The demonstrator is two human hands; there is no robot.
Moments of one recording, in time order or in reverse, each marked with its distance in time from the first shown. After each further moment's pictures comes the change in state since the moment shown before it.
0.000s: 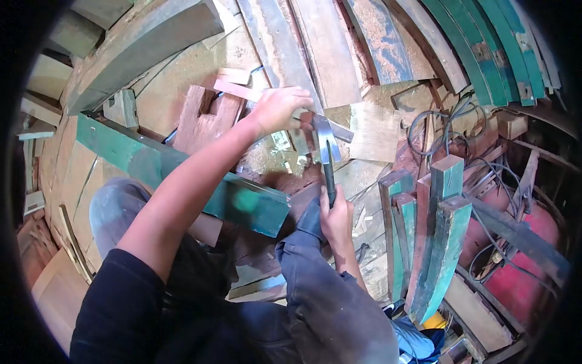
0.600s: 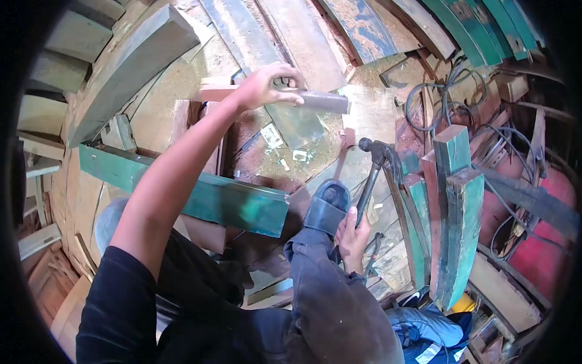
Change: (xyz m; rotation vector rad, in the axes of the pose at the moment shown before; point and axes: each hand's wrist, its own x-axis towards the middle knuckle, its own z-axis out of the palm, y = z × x) left_hand 0.041 -0.022 -0.013 -0.346 -0.151 -0.055; right_hand -0.066 0.044 -0.006 0.838 0.124 0.501
